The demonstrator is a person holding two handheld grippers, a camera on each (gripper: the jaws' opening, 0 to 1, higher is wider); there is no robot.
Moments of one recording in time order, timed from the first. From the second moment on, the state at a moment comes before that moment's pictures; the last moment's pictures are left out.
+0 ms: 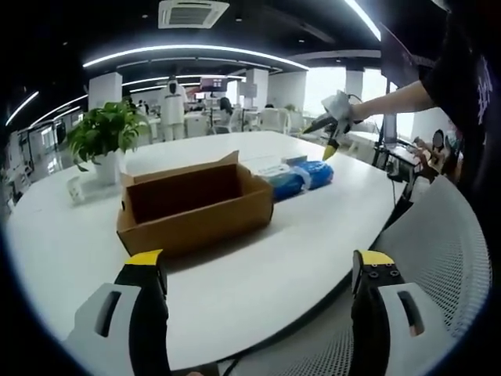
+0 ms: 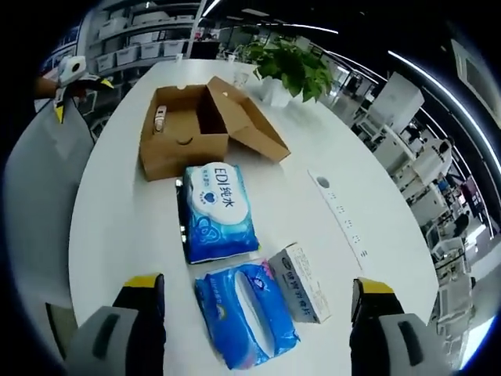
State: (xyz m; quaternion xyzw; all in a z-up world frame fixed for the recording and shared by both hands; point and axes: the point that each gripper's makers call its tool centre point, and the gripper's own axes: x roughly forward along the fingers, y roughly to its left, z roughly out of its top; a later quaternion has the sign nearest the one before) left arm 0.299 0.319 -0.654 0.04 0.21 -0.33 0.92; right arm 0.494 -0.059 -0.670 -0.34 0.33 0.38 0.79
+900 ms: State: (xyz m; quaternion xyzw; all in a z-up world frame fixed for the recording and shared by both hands) left arm 0.293 0.312 -0.652 0.03 0.20 -0.35 0.91; right arm 0.424 -0.042 -0.642 -0.25 0.28 0.32 0.87
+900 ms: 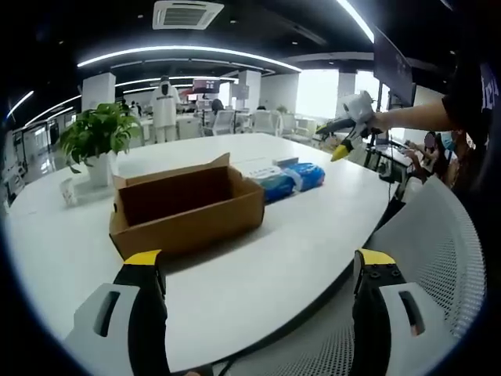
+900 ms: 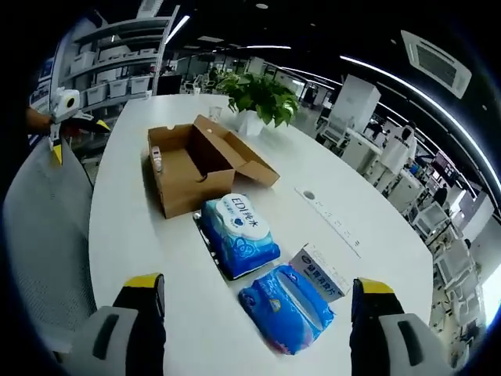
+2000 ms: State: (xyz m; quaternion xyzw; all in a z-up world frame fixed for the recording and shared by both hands) left arm 0.290 0.311 -0.650 0.04 0.22 -0.40 0.89; right arm 0.367 -0.019 -0.622 -0.15 0.23 0.23 0.93
